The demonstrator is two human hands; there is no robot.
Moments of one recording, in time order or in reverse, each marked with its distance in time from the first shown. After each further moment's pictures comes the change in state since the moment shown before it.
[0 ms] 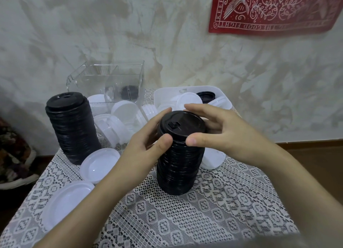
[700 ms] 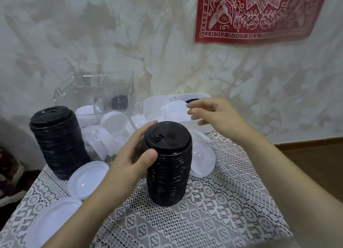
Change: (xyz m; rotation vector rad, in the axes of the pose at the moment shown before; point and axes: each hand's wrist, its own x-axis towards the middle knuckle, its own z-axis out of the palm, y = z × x) left_hand -0.001 0.001 0.003 0.002 0.056 0.011; right_hand 0.055 0.040 -0.043 0.027 0.305 0.041
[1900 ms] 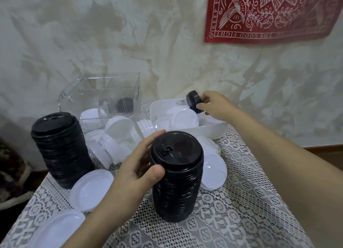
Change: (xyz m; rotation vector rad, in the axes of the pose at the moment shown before) left_hand 0.004 -0.008 -0.003 -0.032 0.003 -0.027; right_hand 0.123 0.054 -0.003 -0.464 0.029 0.111
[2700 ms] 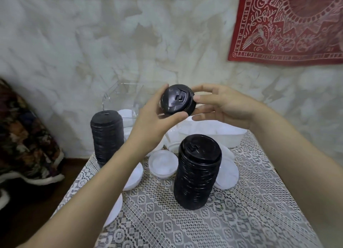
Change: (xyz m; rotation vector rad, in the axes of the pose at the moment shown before) left_hand 0.061 0.065 -0.038 0.209 0.276 0.071; right_hand -0.102 -0.140 -0.049 0.791 -0.575 -0.157
